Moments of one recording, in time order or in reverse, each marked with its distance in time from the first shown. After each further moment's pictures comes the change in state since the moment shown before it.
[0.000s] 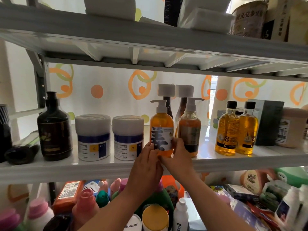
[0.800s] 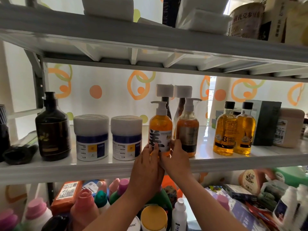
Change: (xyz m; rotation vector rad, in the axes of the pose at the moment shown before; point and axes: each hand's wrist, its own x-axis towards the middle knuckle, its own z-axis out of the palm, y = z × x) left_hand 0.004 0.018 -0.009 0.059 -0.047 -0.165; right_hand 0.001 0.005 0.004 -0.099 0.031 -0.005
